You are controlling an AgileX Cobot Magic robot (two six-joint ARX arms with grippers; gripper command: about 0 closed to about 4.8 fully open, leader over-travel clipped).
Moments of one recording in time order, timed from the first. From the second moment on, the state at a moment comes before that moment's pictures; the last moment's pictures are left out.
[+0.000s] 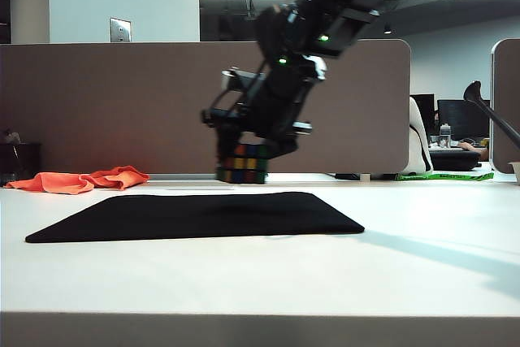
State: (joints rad) left arm 0.02 0.00 0.00 0.05 0.47 -0.06; right arm 0.57 2.21 1.76 -0.15 -0.05 0.08
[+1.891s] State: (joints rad) left arm 0.02 0.00 0.01 0.05 0.47 -0.06; right arm 0.69 2.26 1.76 -0.15 0.19 0.41
